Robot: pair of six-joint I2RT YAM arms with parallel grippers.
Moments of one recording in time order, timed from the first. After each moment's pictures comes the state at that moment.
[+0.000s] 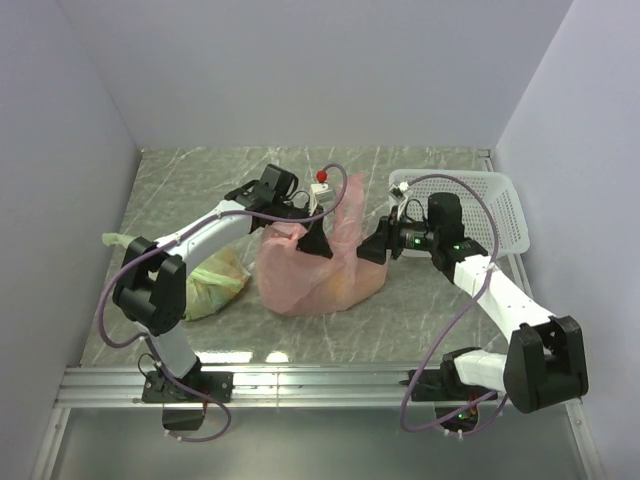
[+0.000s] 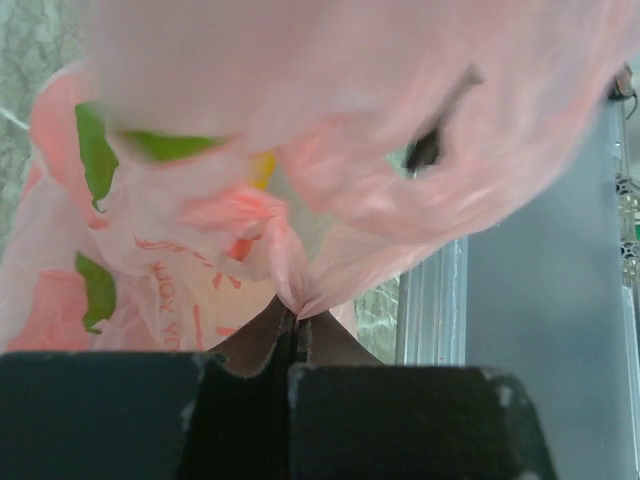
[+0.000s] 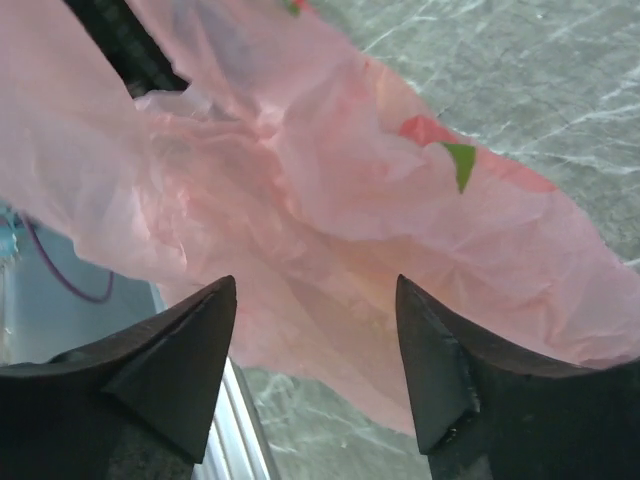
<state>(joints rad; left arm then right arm) -0.55 1.72 1.35 -0.50 0.99 0.19 0.24 1.23 0.77 -0.03 -0.91 0.23</state>
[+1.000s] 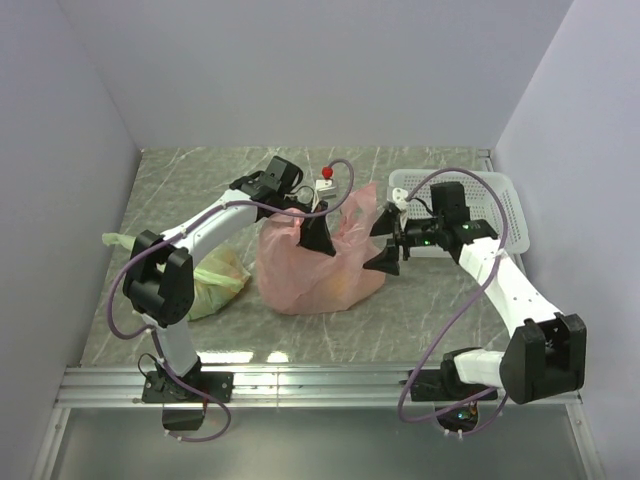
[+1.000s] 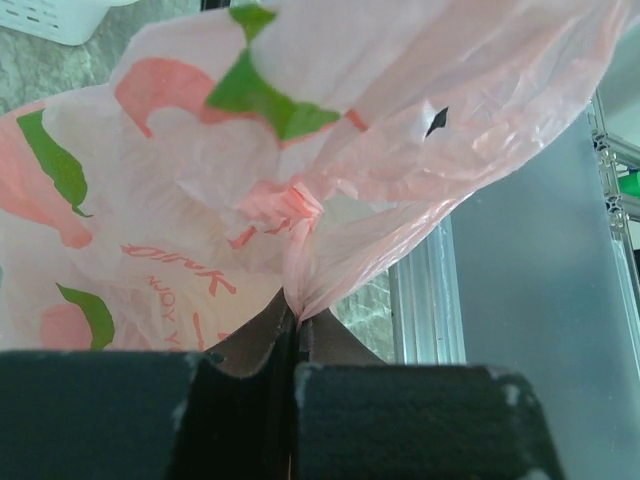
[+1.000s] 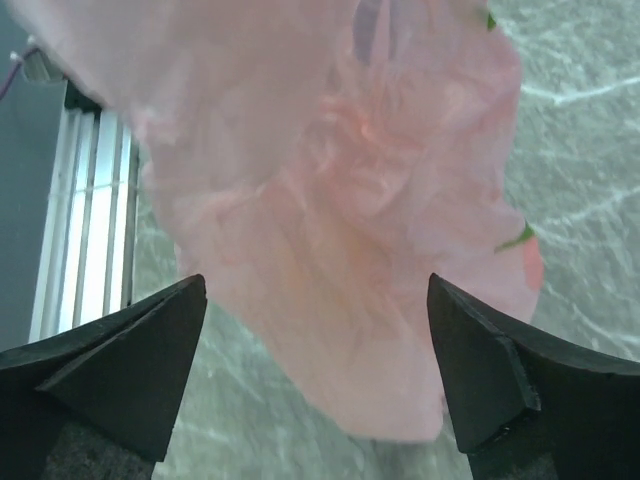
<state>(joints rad) -0.55 1.80 1.49 -0.67 1.11 0.38 0.21 1.26 0.97 -0.48 -1.13 -0.63</state>
